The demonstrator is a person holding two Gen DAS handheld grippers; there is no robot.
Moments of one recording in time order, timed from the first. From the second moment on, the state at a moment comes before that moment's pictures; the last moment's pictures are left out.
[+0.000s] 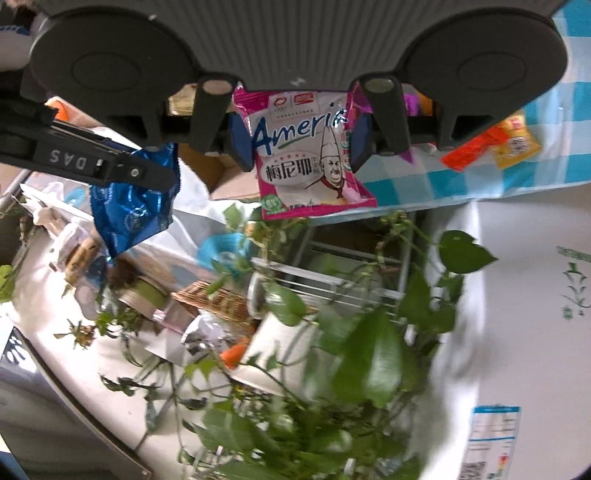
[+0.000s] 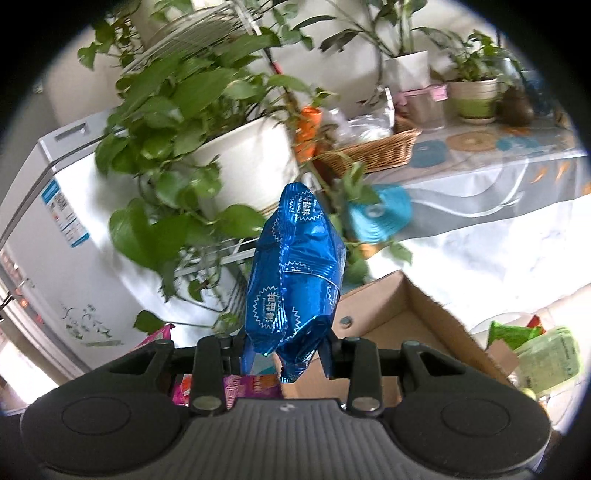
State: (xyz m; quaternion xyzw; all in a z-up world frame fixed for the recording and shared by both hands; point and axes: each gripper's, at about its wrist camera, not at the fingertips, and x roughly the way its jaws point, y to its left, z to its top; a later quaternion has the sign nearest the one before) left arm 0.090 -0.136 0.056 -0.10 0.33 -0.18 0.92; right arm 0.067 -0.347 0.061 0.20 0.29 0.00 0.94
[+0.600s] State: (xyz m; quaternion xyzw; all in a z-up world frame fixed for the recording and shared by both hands) left arm 0.085 -0.205 0.023 -0.10 0.37 -0.30 0.87; right arm 0.054 -0.382 0.049 0.21 0.31 -0.09 0.92
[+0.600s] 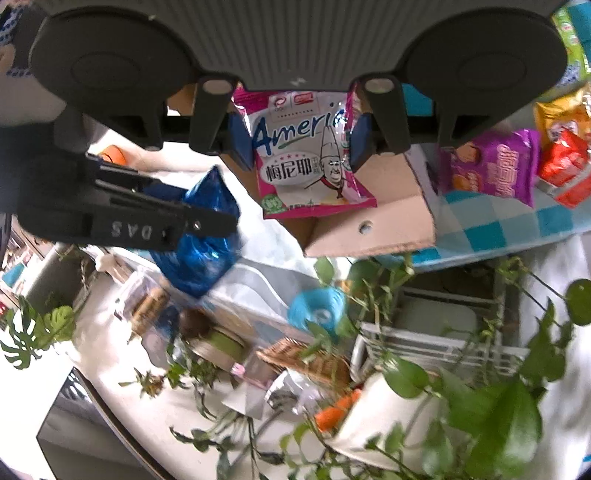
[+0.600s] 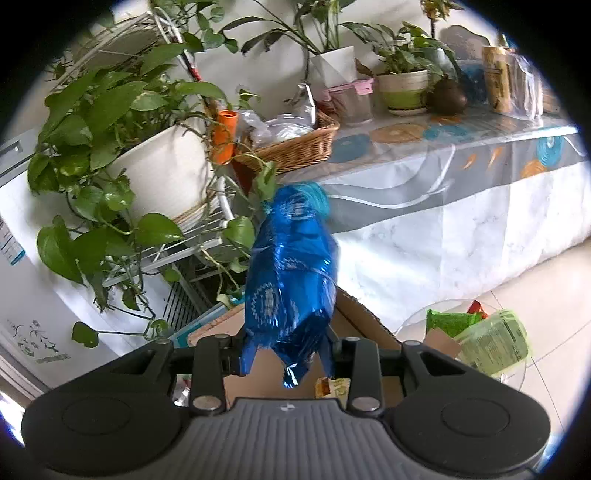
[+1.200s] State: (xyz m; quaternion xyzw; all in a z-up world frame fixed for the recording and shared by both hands) left arm 0.079 -0.229 0.008 -0.04 0.39 -0.29 0.87; right arm 0.054 -0.387 0.043 0.22 0.32 -0.11 0.91
